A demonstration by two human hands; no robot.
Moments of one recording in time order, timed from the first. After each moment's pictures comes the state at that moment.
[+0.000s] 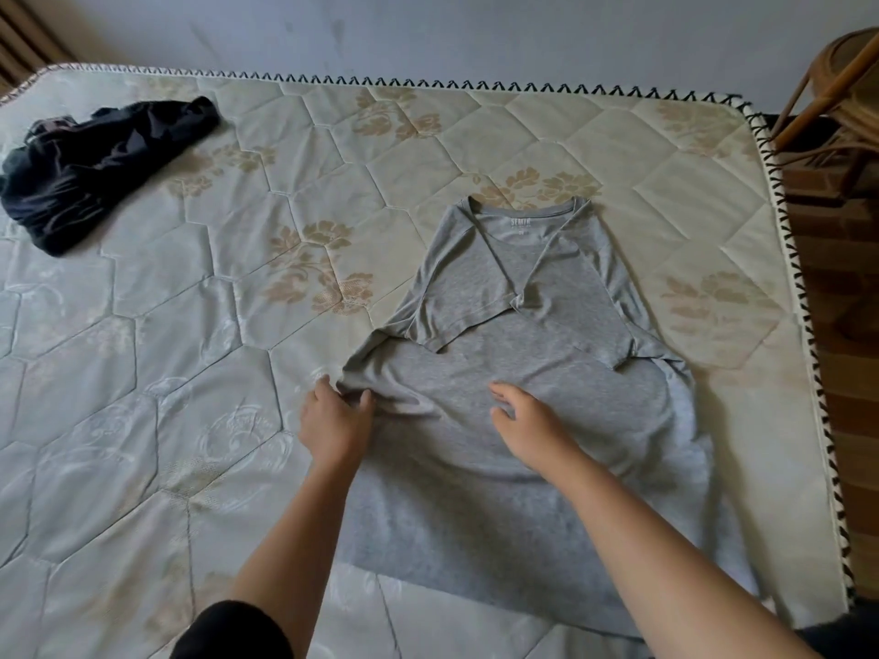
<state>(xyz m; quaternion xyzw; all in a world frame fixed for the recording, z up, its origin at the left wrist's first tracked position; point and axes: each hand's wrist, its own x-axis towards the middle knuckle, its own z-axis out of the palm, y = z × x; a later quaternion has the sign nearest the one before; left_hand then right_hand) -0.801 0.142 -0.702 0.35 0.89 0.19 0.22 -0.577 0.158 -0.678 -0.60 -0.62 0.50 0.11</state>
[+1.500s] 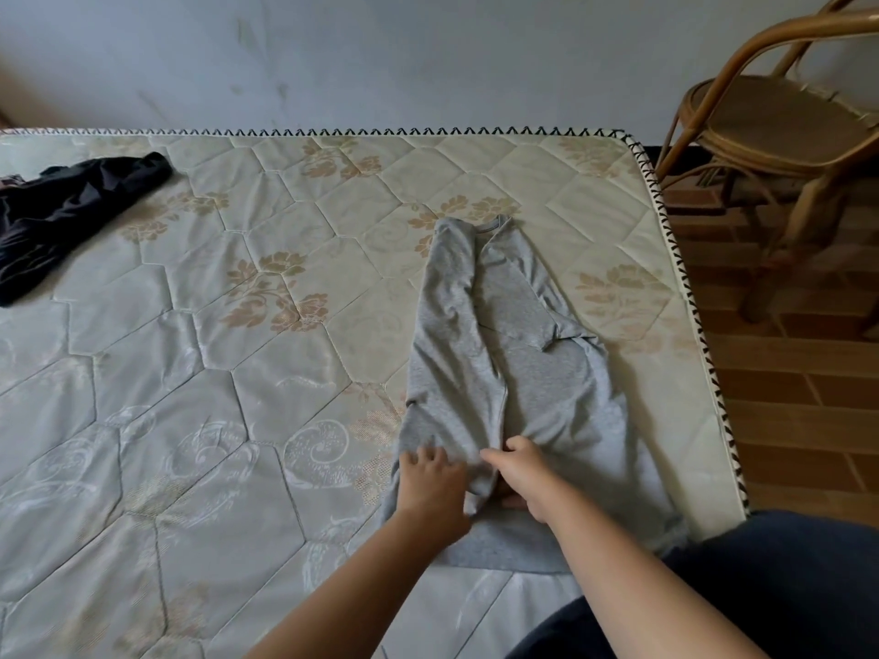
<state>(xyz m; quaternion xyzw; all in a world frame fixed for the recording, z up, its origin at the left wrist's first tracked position) -0.663 0.062 -0.672 0.77 0.58 -0.23 0.12 -0.542 0.081 -0.685 -0.71 -0.31 0.61 0.19</state>
